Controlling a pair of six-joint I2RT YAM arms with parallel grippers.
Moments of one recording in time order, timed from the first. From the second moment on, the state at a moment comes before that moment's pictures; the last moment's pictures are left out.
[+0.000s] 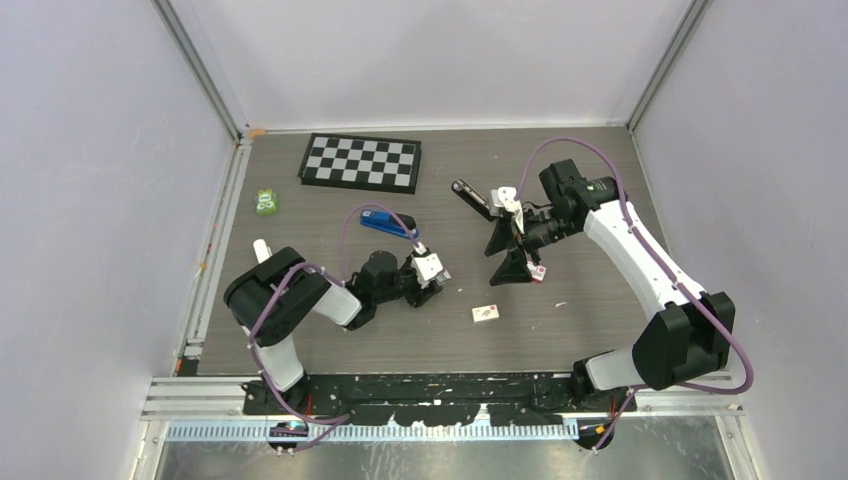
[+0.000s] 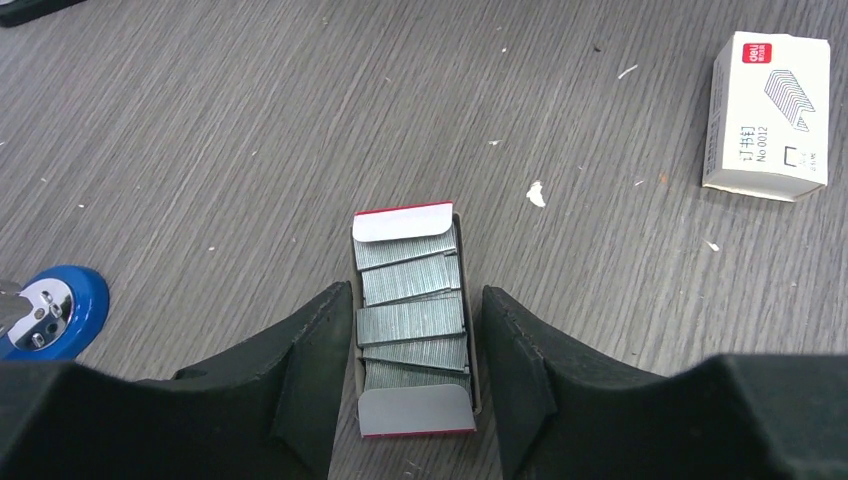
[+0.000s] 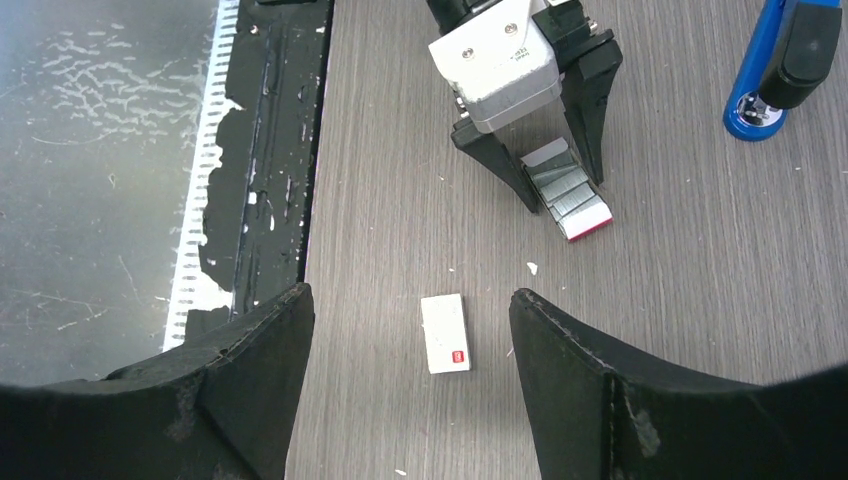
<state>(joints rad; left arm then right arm) -0.75 1.76 0.47 0.92 0.30 0.29 0.28 1.40 1.26 -1.18 -1.08 -1.09</state>
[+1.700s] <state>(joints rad) -0.90 1.68 0.42 0.84 0.31 0.34 0.10 1.53 0.91 -0.73 -0.45 -1.26</state>
